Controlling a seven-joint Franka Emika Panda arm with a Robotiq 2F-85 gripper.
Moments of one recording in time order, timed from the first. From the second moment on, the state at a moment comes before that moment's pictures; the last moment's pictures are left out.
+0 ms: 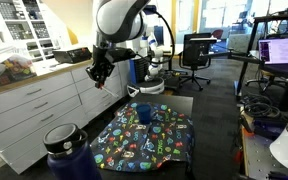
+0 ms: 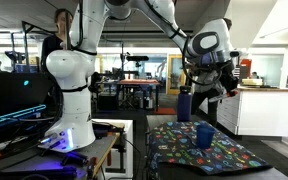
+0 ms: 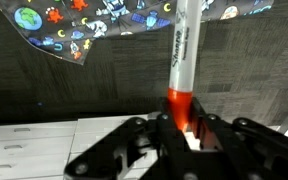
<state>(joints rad) 0.12 0.33 0.04 -1.87 0.01 2.60 0.15</state>
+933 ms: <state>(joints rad) 0.08 0.20 0.07 -2.08 0.08 2.88 0.01</state>
